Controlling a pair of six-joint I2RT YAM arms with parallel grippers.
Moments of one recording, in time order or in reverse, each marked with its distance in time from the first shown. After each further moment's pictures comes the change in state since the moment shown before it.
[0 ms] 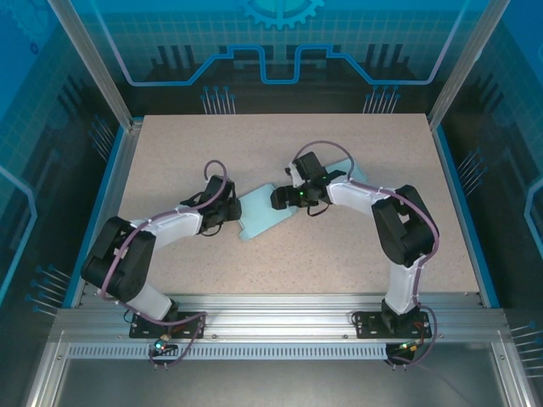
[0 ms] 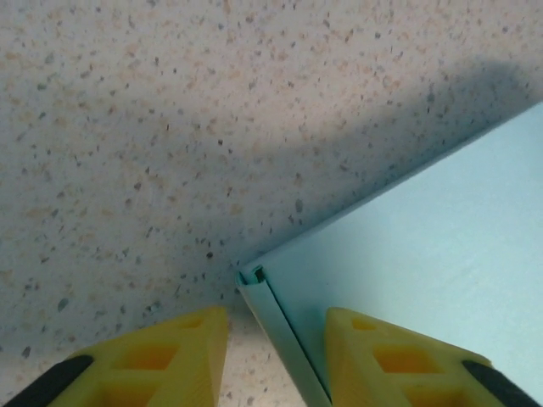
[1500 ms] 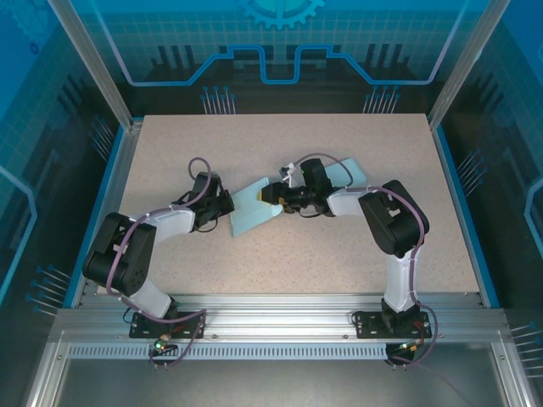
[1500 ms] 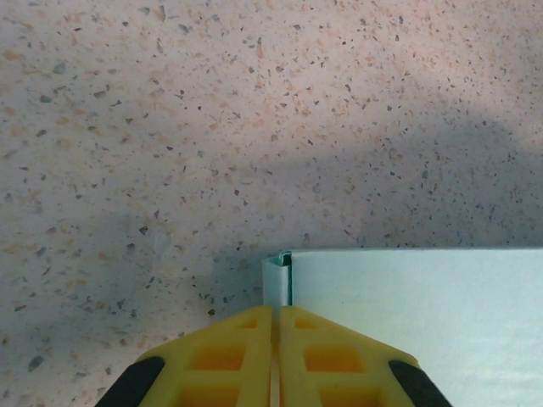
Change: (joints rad) left arm 0.110 0.029 -0.055 0.174 0.163 -0.137; right arm -0.027 0.103 -0.175 0.681 -0.549 0.467
